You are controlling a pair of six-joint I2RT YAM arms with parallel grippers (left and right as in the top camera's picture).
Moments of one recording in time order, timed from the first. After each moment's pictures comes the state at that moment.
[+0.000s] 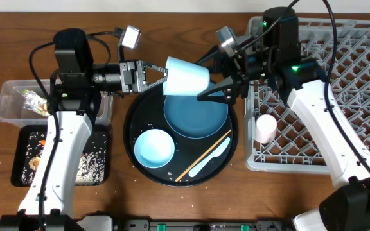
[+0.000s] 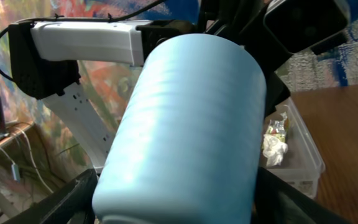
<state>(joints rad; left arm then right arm) -0.01 1.42 1.16 -0.08 1.49 -0.67 0.32 1.66 1.49 -0.38 -1.54 -0.27</state>
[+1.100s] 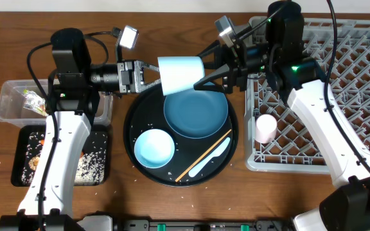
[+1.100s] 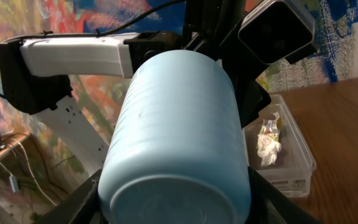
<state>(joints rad) 0.00 1.42 1.16 -0.08 1.51 -0.67 0.31 1.66 1.49 -0.17 -1.51 -0.02</state>
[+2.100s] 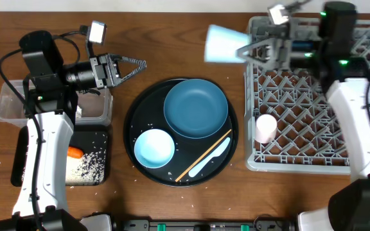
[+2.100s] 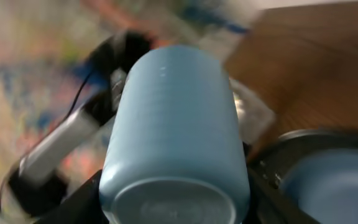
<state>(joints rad) 0.17 1.42 1.16 -0.08 1.51 -0.68 -0.01 1.64 1.49 -0.50 -1.37 0.38</state>
